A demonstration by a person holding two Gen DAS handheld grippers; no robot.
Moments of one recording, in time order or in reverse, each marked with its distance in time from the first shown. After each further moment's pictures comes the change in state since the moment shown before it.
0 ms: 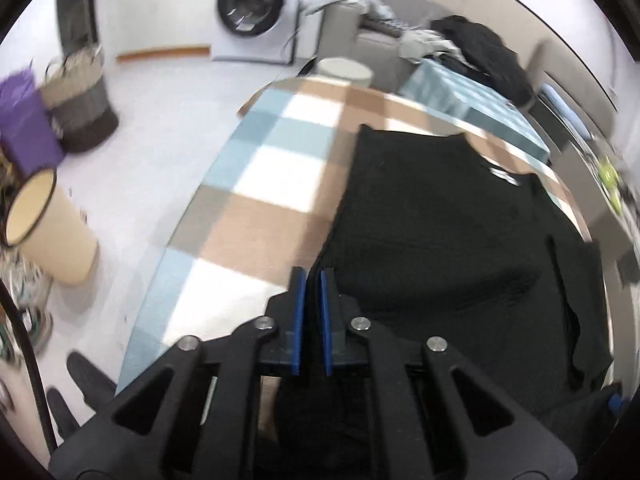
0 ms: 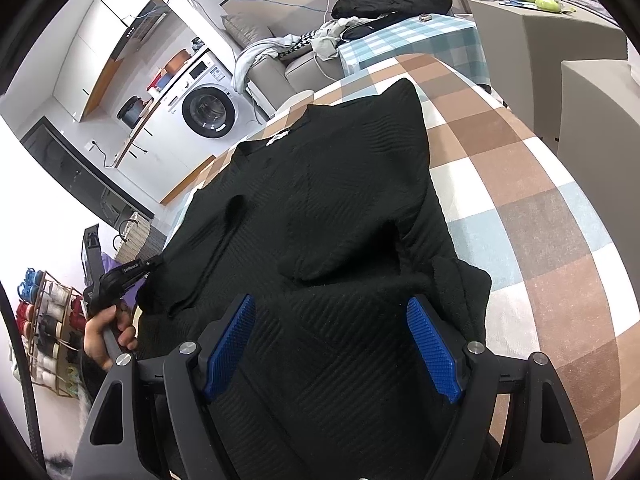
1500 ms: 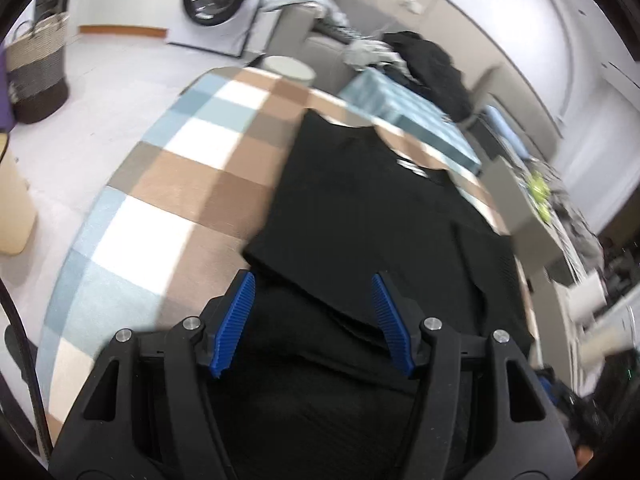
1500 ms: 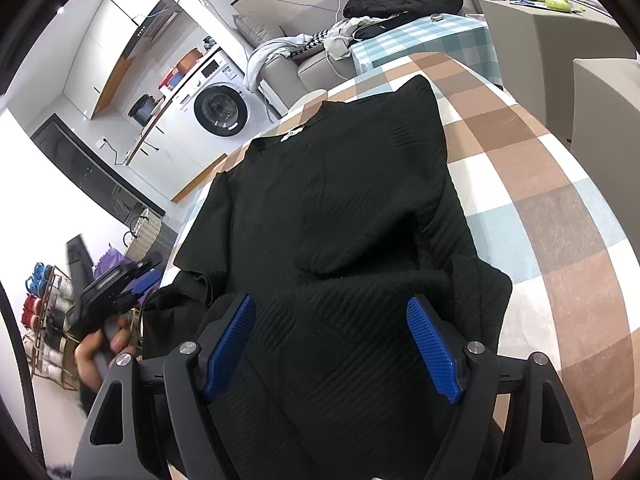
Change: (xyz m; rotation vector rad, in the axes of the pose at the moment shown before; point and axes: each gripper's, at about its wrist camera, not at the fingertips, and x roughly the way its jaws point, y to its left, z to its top) left arm -0.046 -0.023 -0.045 -0.051 -0.021 -0.267; right arm 0.002 0.008 -0.007 -0.014 0.001 0.044
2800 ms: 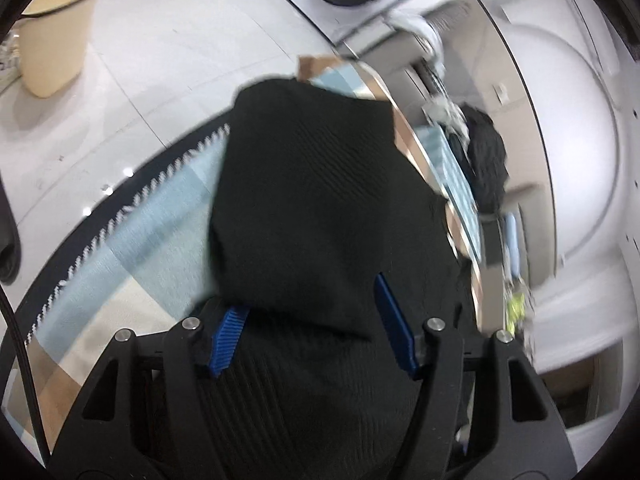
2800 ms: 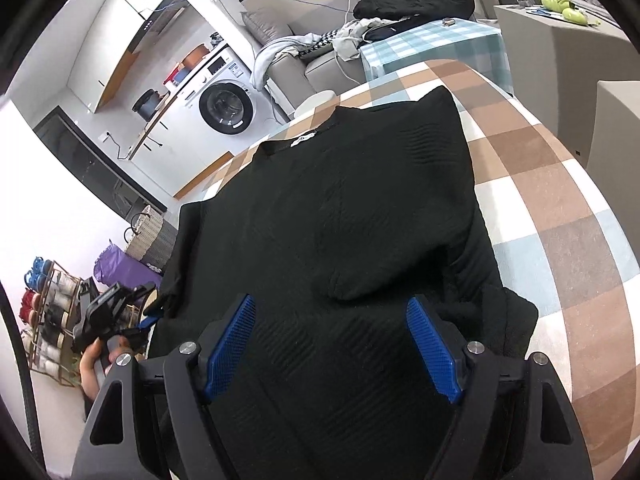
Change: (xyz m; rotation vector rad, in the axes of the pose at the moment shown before) left arm -0.046 0.106 -0.022 -0.537 -0.036 -0.044; right arm 0.015 0.019 0.015 -0.031 -0.005 0.007
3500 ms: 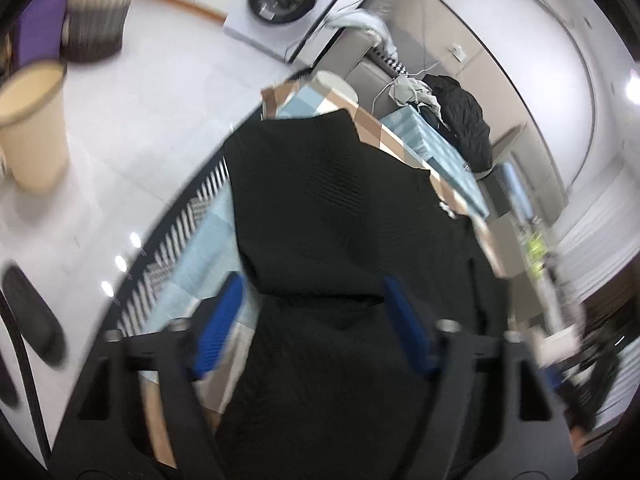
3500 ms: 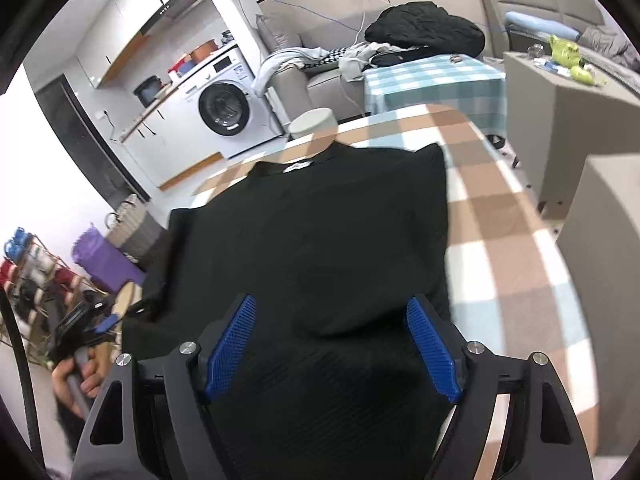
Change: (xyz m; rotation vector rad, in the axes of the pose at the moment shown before) left arm -0.076 0.003 -0.003 0.284 0.002 -0.035; right arm -0.031 0.013 0.021 -0.113 -0.046 -0.084
